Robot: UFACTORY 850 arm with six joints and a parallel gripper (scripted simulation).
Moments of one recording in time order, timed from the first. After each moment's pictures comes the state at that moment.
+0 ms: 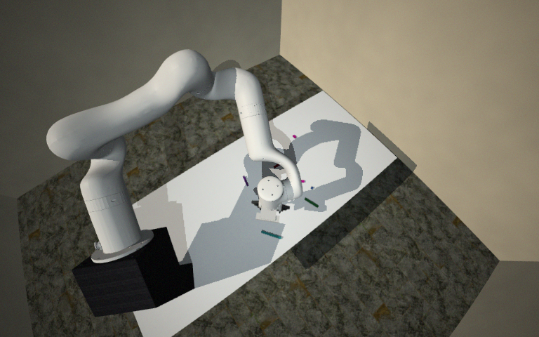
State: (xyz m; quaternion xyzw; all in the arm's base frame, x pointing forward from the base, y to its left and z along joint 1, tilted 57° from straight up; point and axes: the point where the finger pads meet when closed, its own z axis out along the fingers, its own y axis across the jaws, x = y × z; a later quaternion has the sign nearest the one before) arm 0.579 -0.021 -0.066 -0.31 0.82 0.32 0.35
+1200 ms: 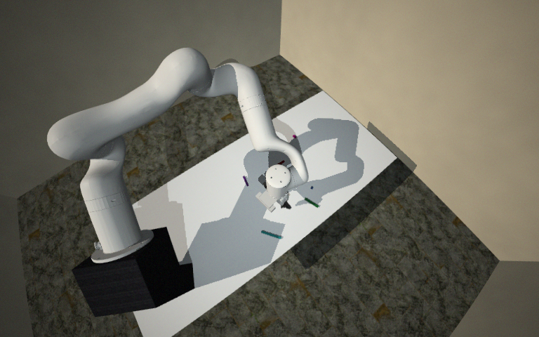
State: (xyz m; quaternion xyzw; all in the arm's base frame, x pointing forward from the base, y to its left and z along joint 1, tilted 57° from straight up) arm 0.623 -0.018 -0.035 -0.04 0.88 0.42 0.24
